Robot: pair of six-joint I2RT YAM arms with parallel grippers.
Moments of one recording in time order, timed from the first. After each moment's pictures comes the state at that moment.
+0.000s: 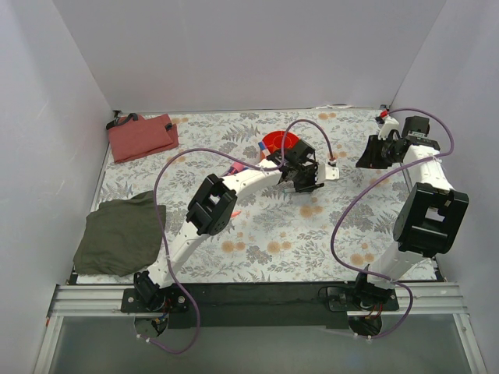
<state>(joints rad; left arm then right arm) -0.87 2.53 2.18 -0.48 0.40 0.68 -0.27 1.69 1.33 -0.63 -0.62 -0.23</state>
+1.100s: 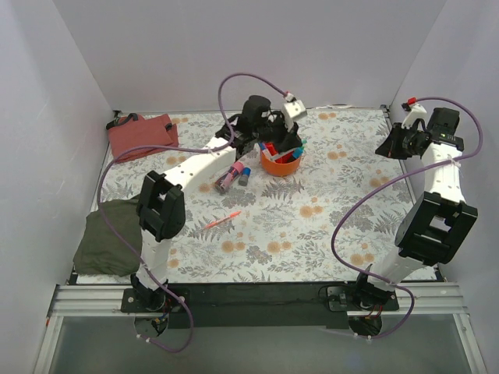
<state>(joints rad) -0.71 2.07 1.87 -0.26 0.57 0.26 -0.38 1.63 1.43 -0.67 -0.67 -0.20</state>
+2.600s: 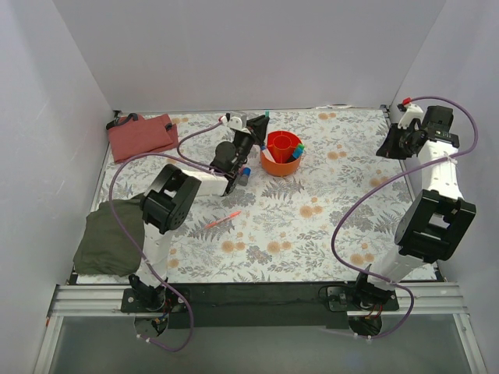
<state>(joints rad) -0.59 2.12 1.24 1.29 -0.06 -0.25 -0.34 1.65 1.45 -0.68 -0.53 -0.20</state>
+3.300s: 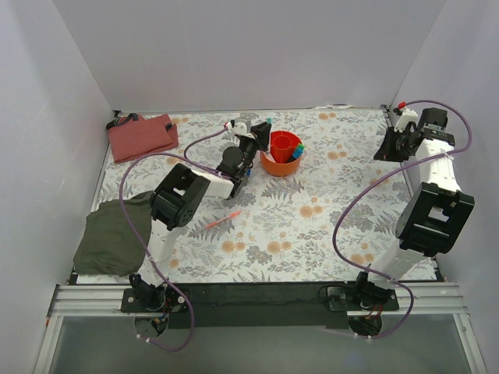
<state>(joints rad) -0.62 2.22 1.27 1.31 -0.15 -0.28 -0.34 1.71 1.45 -0.70 -0.52 -0.21</state>
